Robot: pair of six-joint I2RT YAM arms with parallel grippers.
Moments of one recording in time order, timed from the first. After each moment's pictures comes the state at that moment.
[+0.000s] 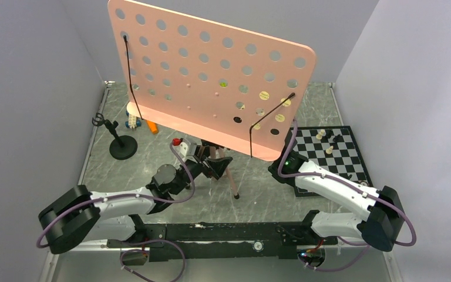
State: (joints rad) left arm -0.93 1.21 0.32 1.11 -0.10 -0.40; right arm 0.87 1.18 0.87 0.58 -0.21 0.38
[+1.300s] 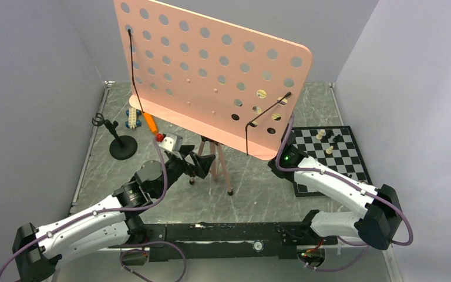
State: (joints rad) left arm -0.95 0.73 0.50 0.21 -0.32 -0.37; right arm 0.84 1.21 0.92 0.52 -0.26 0.41
